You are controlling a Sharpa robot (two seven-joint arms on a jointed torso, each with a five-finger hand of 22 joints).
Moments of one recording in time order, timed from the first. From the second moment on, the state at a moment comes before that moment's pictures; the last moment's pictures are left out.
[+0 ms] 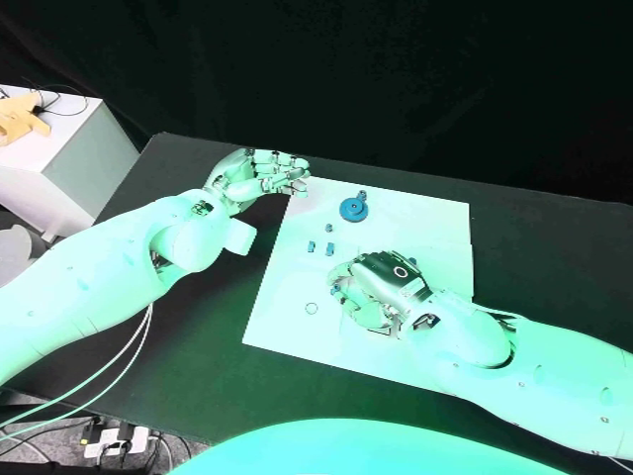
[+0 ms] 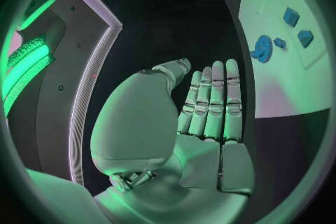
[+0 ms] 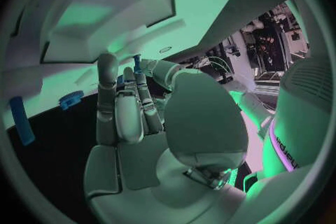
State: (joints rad) left arm 0.71 -0.86 0.61 1.48 -0.48 -0.11 0.22; left_hand 1.43 -0.22 0.51 0.17 0.15 0.91 0.20 0.28 0.27 1.11 0.14 0.12 0.07 0.99 0.09 0.49 0.29 0.19 0.91 0.19 0.50 0.26; right arm 0.99 -0.61 -0.11 1.62 -1.84 -0.56 -0.18; right_hand 1.28 -0.22 0.65 0.02 0.26 1.00 0.18 0.23 0.32 1.08 0.12 0.06 0.06 1.47 0.02 1.35 1.14 0.20 1.16 0.09 0.81 0.72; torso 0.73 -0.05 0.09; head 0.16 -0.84
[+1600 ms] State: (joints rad) left arm 0.71 -0.86 0.61 1.48 -0.48 -0.10 0.21; left_hand 1.43 -0.22 0.51 0.17 0.15 0.91 0.20 0.28 0.27 1.11 0.14 0.12 0.07 0.98 0.10 0.48 0.30 0.19 0.91 0.19 0.50 0.26; right arm 0.98 -0.62 -0.12 1.64 -1.82 -0.57 -0.19; right_hand 1.31 -0.23 0.64 0.00 0.26 1.01 0.17 0.21 0.32 1.08 0.11 0.08 0.06 1.46 0.02 1.36 1.14 0.19 1.13 0.11 0.77 0.66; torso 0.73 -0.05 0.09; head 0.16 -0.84
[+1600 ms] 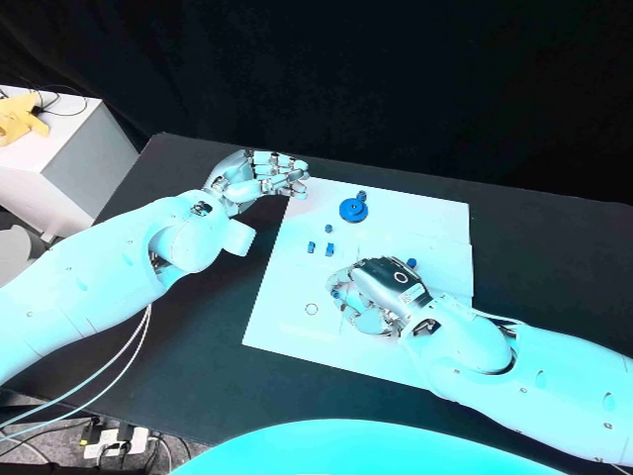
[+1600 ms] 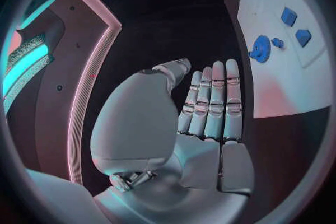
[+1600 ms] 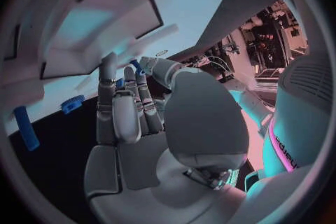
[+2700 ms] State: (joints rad) left arm 0.71 -0.86 0.61 1.48 -0.48 -0.10 0.20; left_hand 1.44 -0.22 0.51 0.17 0.15 0.91 0.20 0.28 0.27 1.10 0.14 0.12 0.07 0.98 0.10 0.48 0.30 0.19 0.91 0.20 0.50 0.26; right arm 0.98 -0.63 -0.12 1.65 -1.82 -0.64 -0.20; right_hand 1.32 -0.23 0.63 -0.01 0.25 1.01 0.17 0.20 0.32 1.07 0.12 0.08 0.06 1.47 0.02 1.36 1.14 0.18 1.12 0.11 0.77 0.66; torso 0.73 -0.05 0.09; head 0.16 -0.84
